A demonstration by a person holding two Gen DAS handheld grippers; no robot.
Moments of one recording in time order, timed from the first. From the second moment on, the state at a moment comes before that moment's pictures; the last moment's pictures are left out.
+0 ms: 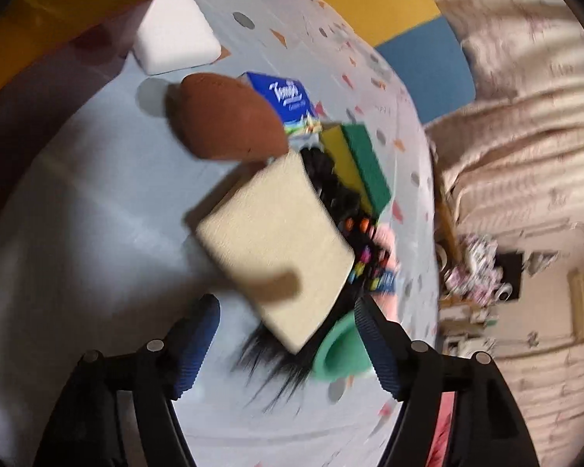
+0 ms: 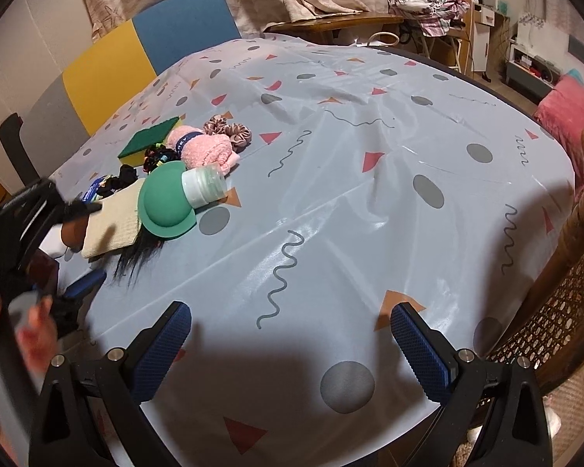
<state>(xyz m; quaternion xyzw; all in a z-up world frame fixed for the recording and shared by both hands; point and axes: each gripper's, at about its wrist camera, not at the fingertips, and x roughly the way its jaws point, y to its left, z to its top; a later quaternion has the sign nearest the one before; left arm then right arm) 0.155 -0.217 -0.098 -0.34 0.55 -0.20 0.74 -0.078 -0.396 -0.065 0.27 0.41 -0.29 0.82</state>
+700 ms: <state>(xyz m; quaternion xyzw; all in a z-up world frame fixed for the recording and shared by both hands) 0.136 -0.188 -0.063 -0.37 0.50 -0.32 0.71 -0.039 -0.400 -0.053 0.23 0.35 -0.26 0.87</state>
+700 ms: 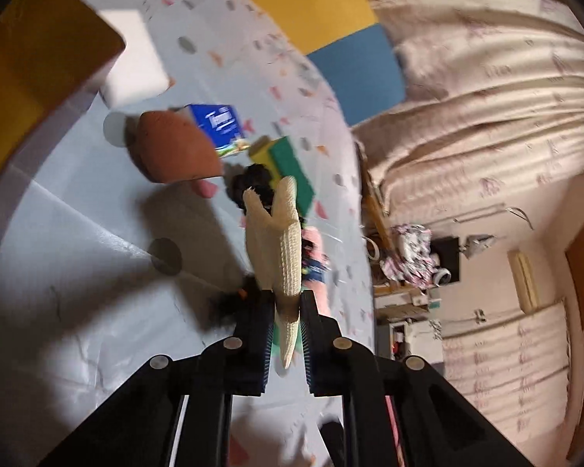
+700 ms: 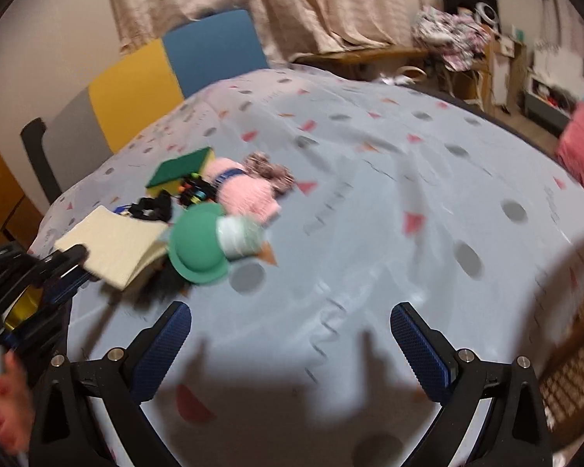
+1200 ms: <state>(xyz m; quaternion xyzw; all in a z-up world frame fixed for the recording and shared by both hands) 0.122 -0.142 -0.049 -0.30 0.50 -0.37 0.73 0.072 -0.393 -0.071 0.11 0.40 -0.24 0.88</state>
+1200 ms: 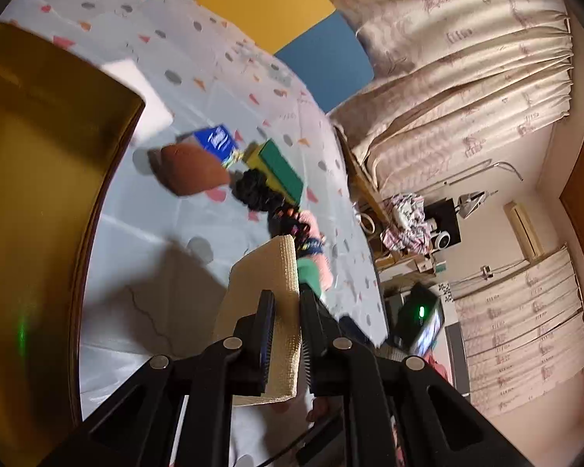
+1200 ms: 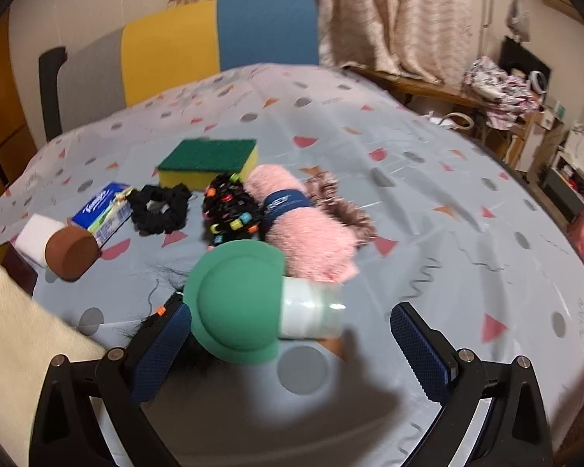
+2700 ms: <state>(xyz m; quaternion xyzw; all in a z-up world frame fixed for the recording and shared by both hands) 0.132 -0.002 0.002 -0.30 0.41 -0.31 0.80 0.022 -0.324 -0.026 0.19 0.33 -0.15 0.91</state>
